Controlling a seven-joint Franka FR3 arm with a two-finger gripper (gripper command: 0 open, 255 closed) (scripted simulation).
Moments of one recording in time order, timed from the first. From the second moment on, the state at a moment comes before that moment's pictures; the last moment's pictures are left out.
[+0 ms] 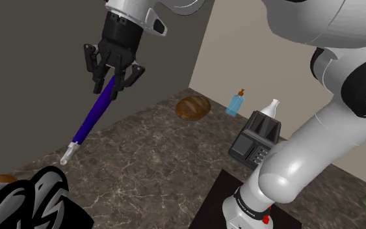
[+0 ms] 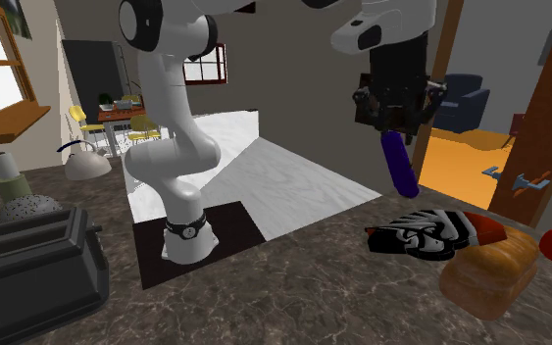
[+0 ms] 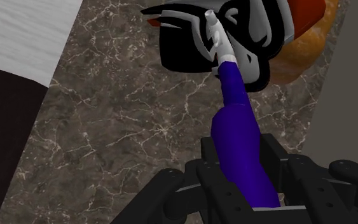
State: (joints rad) arm 0.01 -0.11 0.49 -1.75 0.40 1.73 1.48
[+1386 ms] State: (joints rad) arm 0.11 0.22 0.57 -1.58 0.22 1.90 1.63
